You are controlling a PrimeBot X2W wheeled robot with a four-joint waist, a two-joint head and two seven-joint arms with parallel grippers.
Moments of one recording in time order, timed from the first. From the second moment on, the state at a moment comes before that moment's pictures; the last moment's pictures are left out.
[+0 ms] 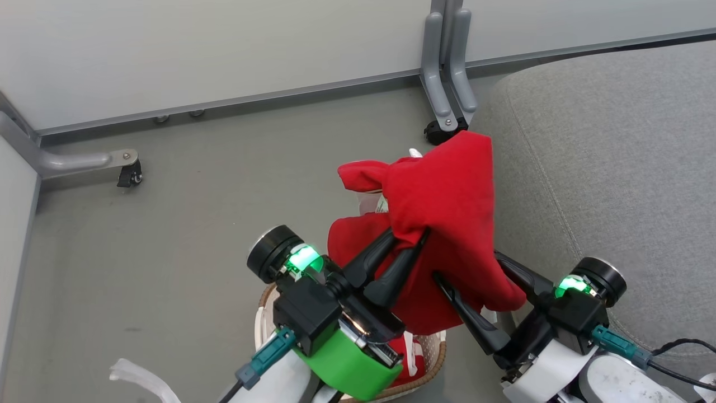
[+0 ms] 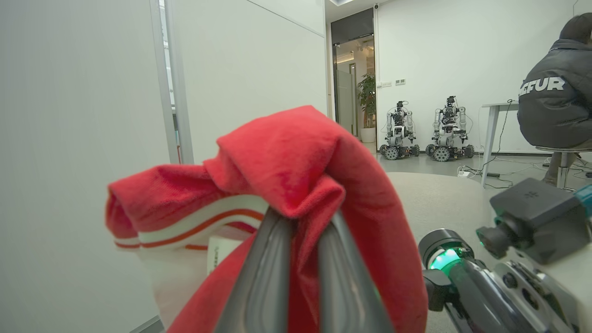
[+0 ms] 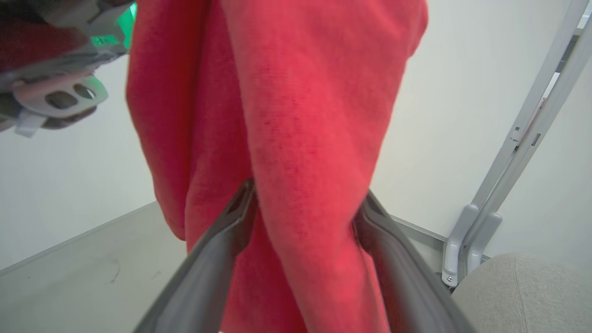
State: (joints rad) left arm -0.33 0.11 -0.69 -0.08 -0.29 -0.13 -0.26; right arm -0.18 -0.47 0.61 -0.06 0.31 0.13 -0.26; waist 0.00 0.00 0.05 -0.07
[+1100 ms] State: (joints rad) left arm -0.31 0.11 -0.68 0.00 -0.33 -0.13 -0.26; right arm -0.19 -0.40 0.57 -0.06 0.36 0.13 -0.26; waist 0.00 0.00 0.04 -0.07
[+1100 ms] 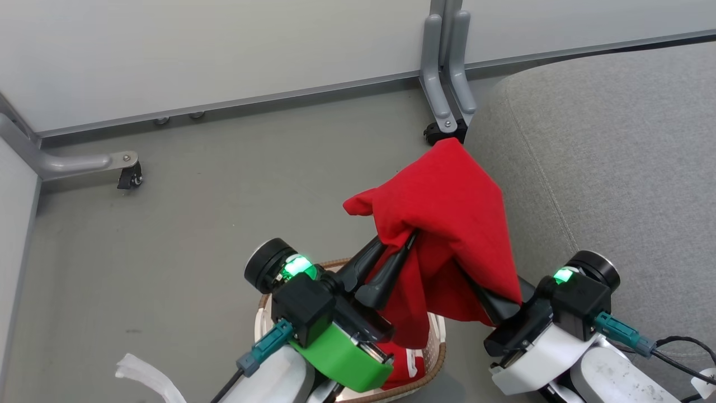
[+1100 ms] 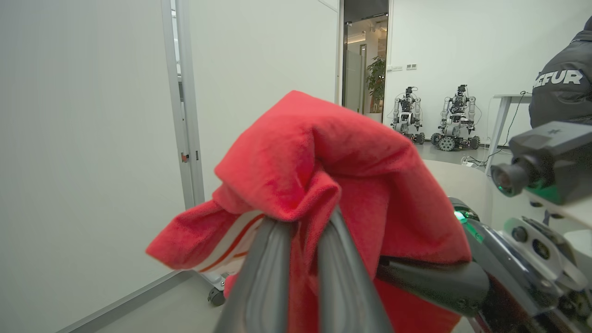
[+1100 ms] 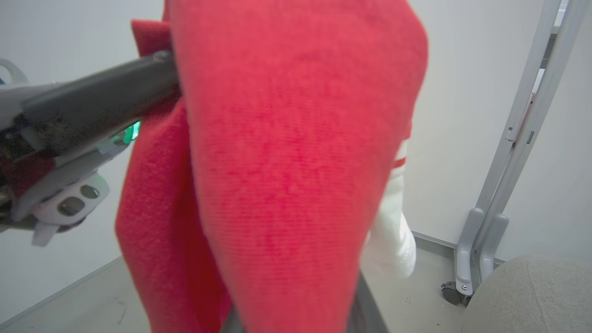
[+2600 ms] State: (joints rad) left arm -0.30 0.10 -0.66 -0.01 -0.32 -0.13 -0.26; right arm -0.17 -0.39 0.54 -0.08 0.35 0.13 -0.26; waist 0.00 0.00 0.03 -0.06
